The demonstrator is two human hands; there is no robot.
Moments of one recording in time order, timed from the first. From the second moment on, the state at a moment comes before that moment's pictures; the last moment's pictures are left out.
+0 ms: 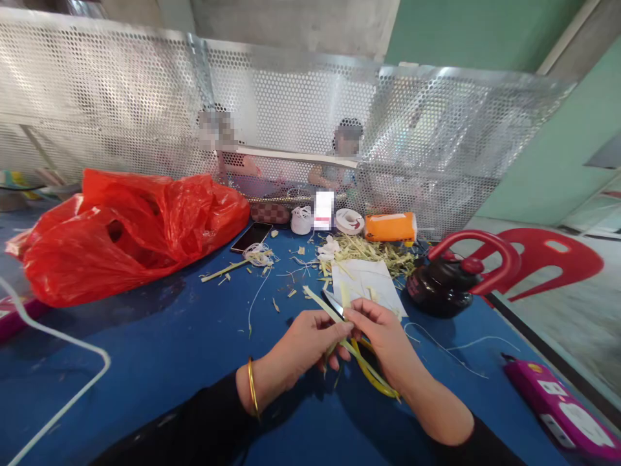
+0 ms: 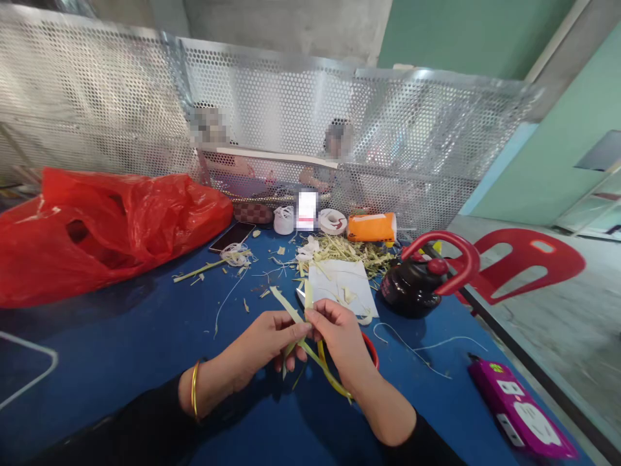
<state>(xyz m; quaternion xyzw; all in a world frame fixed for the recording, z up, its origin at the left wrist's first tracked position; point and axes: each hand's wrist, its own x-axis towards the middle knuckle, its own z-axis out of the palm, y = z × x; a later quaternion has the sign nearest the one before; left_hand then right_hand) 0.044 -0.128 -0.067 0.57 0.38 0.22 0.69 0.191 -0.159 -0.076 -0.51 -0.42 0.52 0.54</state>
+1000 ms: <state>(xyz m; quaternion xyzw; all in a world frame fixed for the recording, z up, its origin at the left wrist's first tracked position) 0.044 -0.122 -0.062 0.47 0.40 0.38 0.69 0.203 -0.163 -0.068 -0.61 -0.62 0.31 0.38</state>
